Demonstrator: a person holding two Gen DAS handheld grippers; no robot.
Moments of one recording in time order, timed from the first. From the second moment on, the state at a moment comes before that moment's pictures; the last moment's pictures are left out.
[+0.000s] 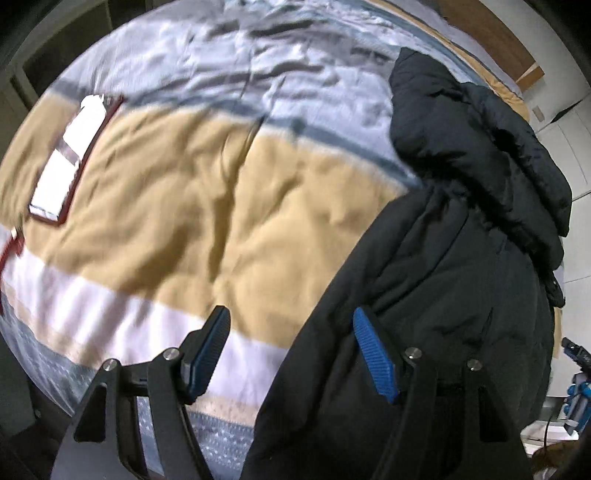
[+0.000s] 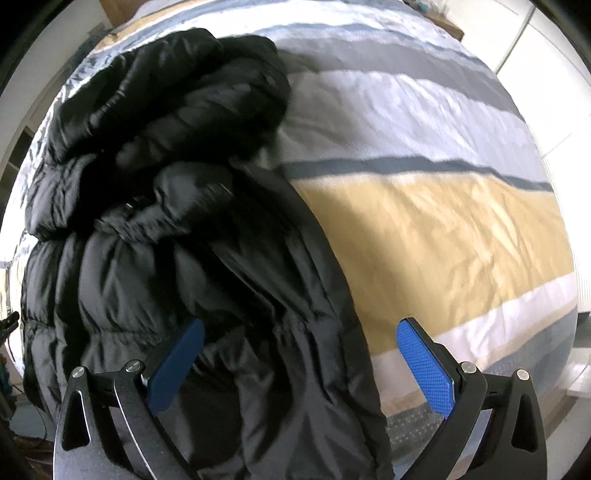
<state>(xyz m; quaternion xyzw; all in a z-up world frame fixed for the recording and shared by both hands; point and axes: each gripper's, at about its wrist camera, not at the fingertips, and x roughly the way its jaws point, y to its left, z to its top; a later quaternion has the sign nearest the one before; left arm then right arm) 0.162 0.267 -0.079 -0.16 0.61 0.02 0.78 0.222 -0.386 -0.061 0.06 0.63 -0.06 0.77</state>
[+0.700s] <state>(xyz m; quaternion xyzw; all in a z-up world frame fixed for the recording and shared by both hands) 0.118 0.291 -0.121 -0.32 0.63 -0.06 0.71 0.171 -0.436 -0.106 0.14 0.67 -0.07 0.72</state>
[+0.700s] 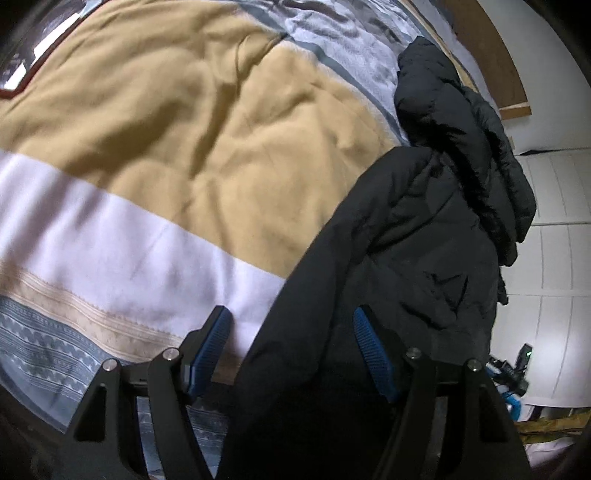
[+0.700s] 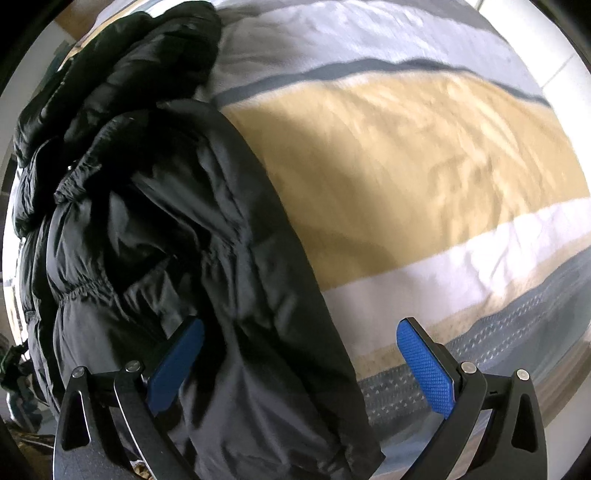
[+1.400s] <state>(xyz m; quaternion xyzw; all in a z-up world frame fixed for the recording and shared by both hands) 0.095 0.265 -0.134 -0.39 0.62 -0.14 0.66 0.132 -0.414 -0.159 0.21 0.73 0.02 0.65</state>
